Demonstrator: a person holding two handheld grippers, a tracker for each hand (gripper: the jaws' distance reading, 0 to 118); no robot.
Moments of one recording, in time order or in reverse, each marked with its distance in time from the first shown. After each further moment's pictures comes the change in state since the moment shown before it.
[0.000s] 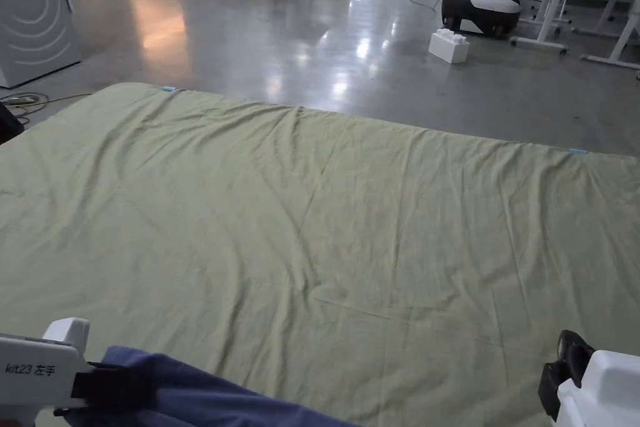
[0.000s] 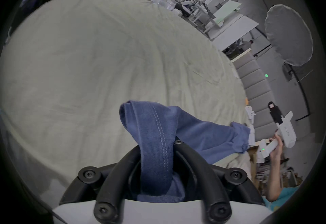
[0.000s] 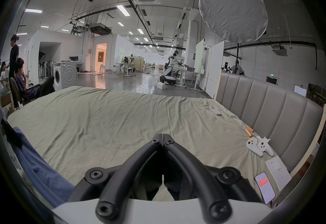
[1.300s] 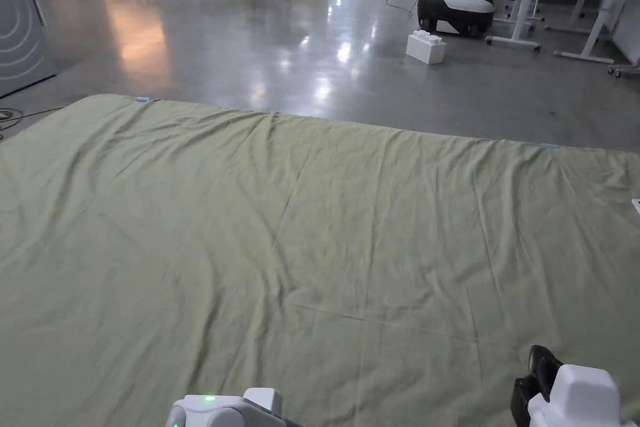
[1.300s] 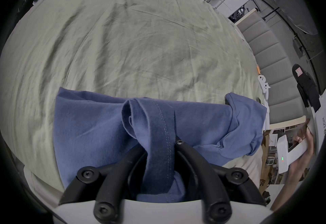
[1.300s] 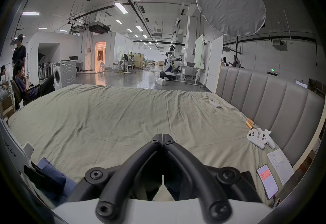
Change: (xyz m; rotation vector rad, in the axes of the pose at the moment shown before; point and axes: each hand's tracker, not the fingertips) left arm 0.223 -0.063 -0.151 -0.229 0.025 -0.095; right arm 0.013 -0.025 0.002 -0.041 0.008 -0.031
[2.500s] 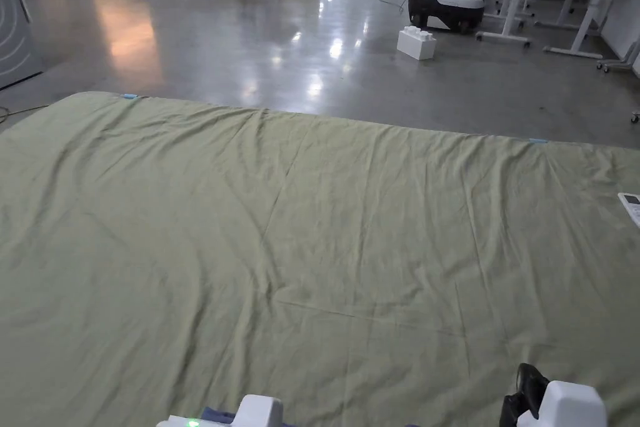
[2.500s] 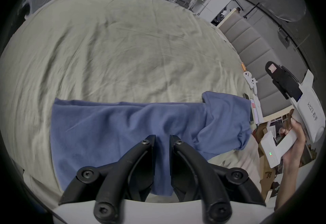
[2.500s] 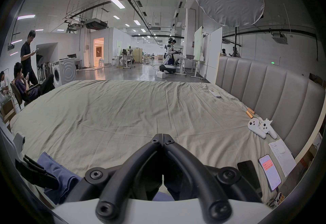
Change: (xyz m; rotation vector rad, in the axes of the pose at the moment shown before) left arm 0.028 -0.027 0.019 0.115 -0.071 -0.117; right arm 0.007 -0.019 0.004 -0.077 0.009 -0.042
